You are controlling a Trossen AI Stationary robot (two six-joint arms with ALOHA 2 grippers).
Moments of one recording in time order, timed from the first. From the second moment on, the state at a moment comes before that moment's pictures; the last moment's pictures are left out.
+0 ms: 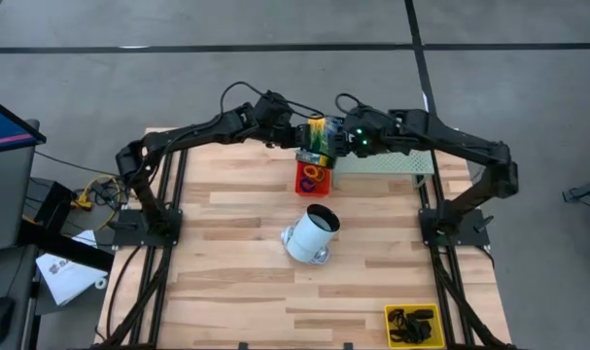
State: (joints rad) left arm 0.45 1.75 1.53 -0.40 0.19 -0.90; right arm -0.25 1.51 1.72 -1.16 0.29 1.05
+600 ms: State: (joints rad) left arm 0.43 1.73 1.53 -0.43 0.16 -0.87; right arm -0.27 1.63 1.81 -1.25 0.28 1.07
